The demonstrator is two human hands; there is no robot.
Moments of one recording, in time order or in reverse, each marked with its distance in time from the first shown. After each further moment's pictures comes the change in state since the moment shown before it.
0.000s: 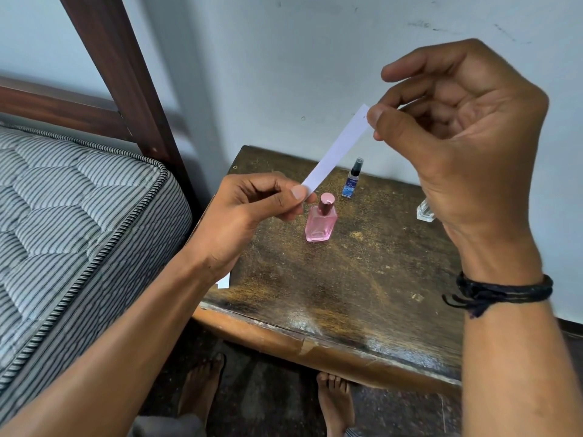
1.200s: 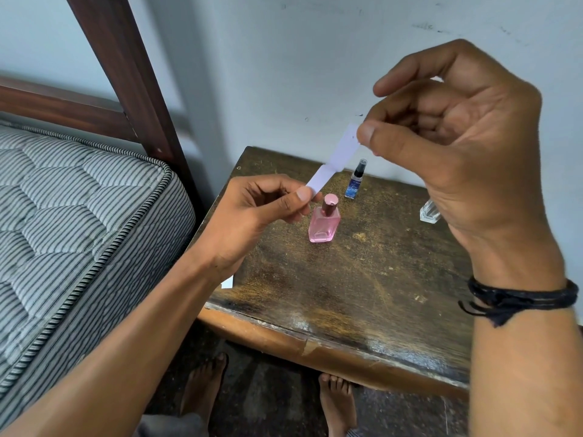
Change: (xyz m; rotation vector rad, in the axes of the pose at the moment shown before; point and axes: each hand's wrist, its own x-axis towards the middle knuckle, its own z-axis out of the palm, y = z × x) left_hand 0.001 -0.007 0.000 -0.041 -0.003 -0.005; right_hand -0.001 -0.012 -0.002 0.109 -0.162 0.081
